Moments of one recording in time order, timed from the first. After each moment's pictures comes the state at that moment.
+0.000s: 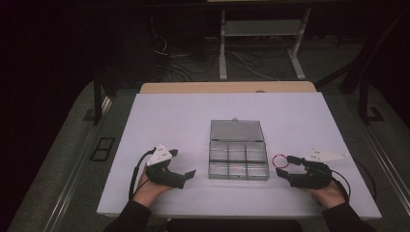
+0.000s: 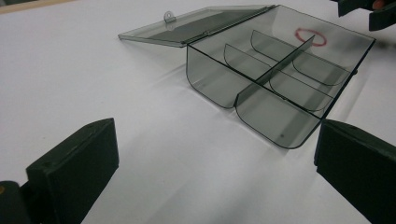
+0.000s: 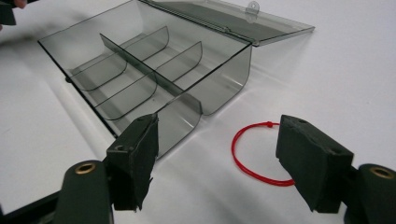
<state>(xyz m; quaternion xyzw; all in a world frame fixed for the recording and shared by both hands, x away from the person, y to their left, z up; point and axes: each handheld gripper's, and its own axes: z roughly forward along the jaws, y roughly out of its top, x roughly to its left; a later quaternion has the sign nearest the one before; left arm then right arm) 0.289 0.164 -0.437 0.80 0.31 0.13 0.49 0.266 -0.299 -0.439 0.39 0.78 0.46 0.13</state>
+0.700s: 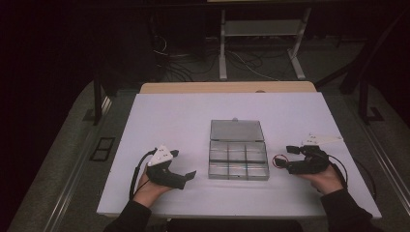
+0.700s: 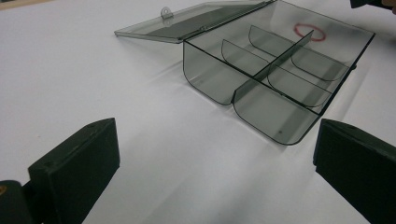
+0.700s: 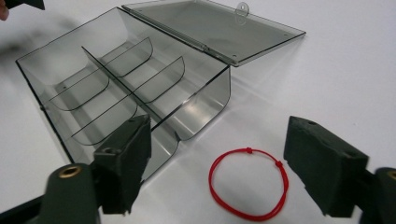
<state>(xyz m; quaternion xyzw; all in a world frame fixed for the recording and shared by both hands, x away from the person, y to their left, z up) 0.288 0.162 -0.438 0.81 0.31 0.13 0.49 0.302 -0.298 -0.423 0.40 0.80 0.44 0.10</state>
